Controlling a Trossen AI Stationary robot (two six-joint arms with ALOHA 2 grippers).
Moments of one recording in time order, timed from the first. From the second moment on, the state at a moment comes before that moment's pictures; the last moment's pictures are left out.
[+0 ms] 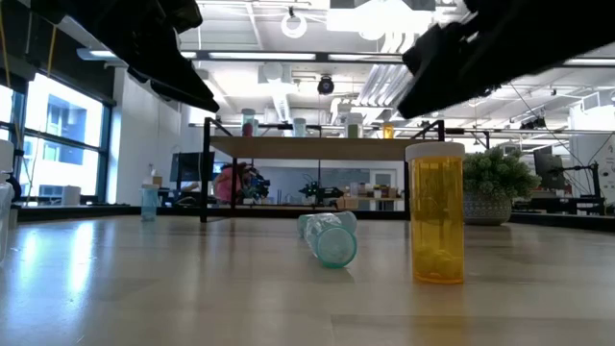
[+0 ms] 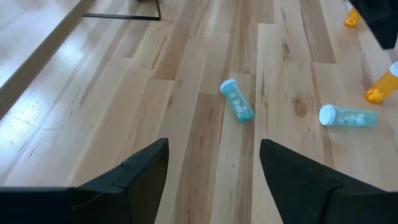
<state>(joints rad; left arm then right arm) -0.03 1.06 0.61 -0.20 -0.28 -0.15 0.55 1.66 0.90 0.07 0.18 0.15</state>
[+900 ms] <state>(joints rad) -0.03 1.06 0.61 -0.20 -0.28 -0.15 0.55 1.80 0.90 0.21 0.15 0.18</state>
